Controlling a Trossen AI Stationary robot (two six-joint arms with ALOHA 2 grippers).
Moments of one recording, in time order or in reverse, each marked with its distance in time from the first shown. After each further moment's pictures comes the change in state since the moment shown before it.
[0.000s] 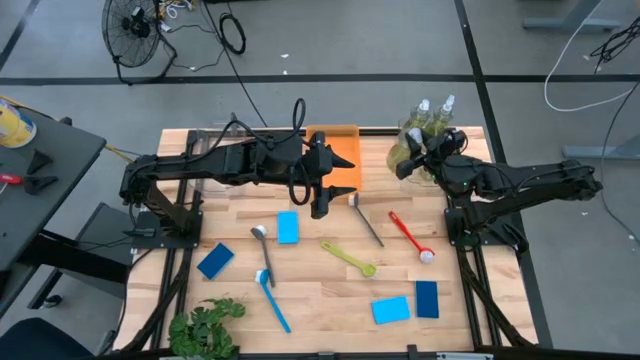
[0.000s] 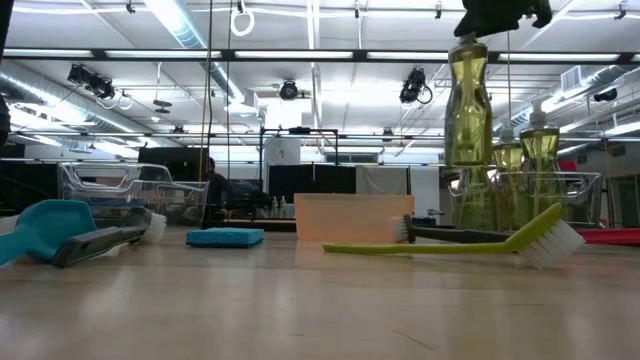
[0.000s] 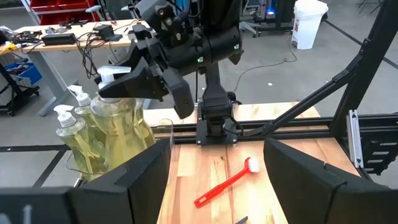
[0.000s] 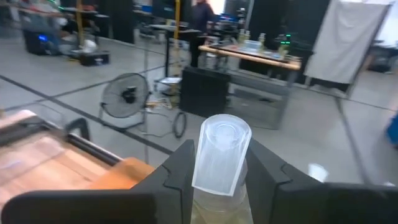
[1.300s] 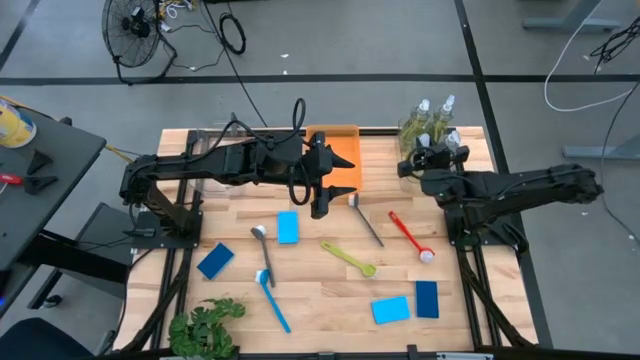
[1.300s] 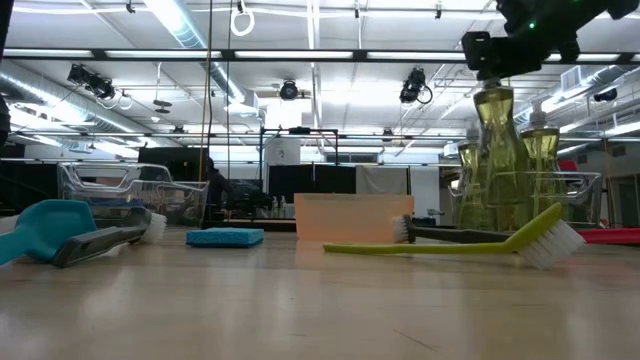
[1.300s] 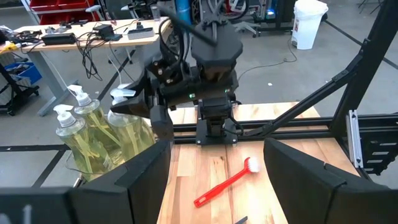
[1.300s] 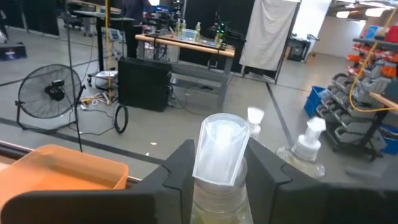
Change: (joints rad) left arm 0.000 0.000 0.000 0.000 0.000 -0.002; right arm -0.056 0.001 -0.198 -0.074 0.216 0.251
